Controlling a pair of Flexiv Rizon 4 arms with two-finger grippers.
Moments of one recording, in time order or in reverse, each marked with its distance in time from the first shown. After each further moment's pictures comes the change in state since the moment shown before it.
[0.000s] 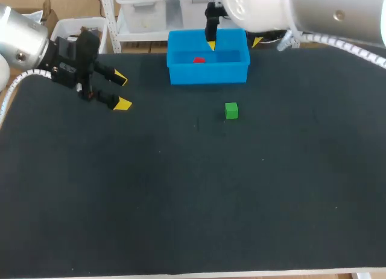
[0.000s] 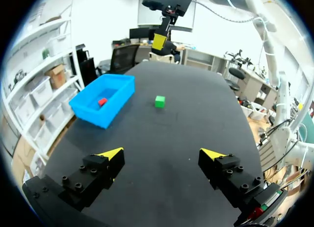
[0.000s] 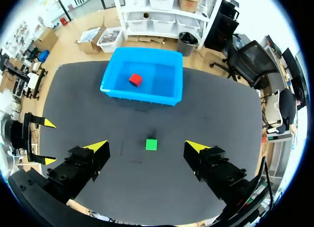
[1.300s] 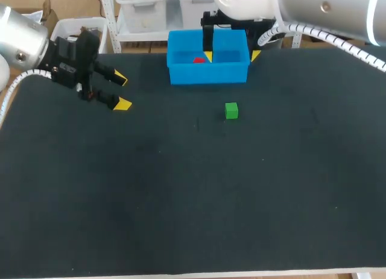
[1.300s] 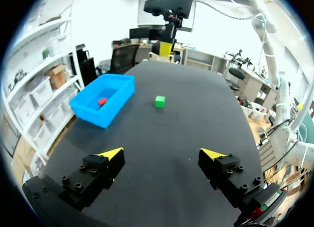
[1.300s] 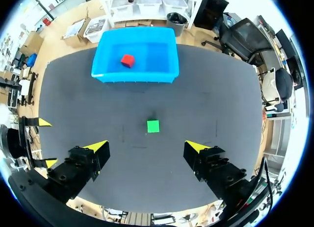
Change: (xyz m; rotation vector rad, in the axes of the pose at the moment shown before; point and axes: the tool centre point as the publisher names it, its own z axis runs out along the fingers) left arm 0.000 0.000 0.000 0.000 0.000 0.000; right arm 0.023 0.008 0.006 0.023 0.123 0.127
